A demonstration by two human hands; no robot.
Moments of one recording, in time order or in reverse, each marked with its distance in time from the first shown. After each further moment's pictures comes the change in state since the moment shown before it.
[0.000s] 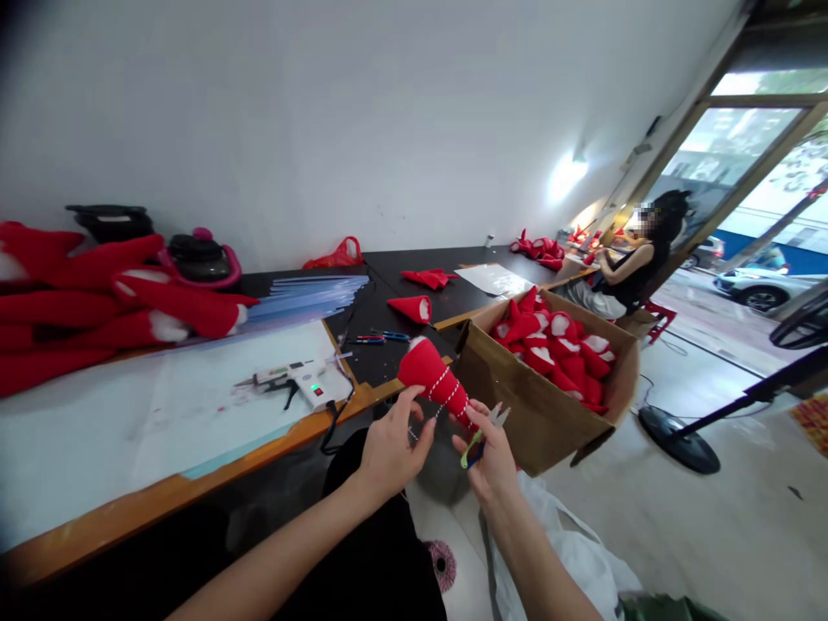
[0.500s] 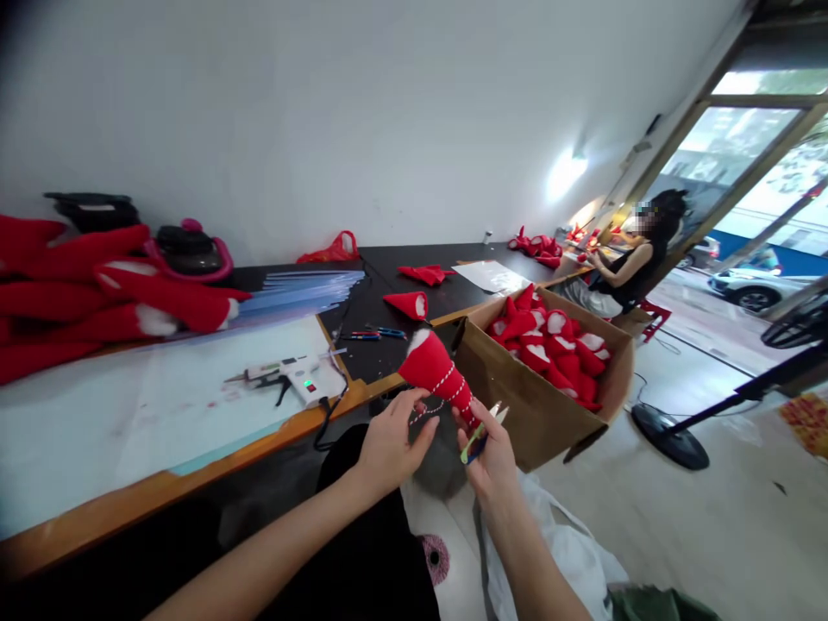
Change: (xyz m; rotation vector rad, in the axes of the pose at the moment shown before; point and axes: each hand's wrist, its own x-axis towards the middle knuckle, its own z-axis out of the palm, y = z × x) left_hand 0.004 0.009 0.002 -0.106 -0.021 0.024; right_hand 0.002 -0.013 -0.001 0.148 0.044 0.126
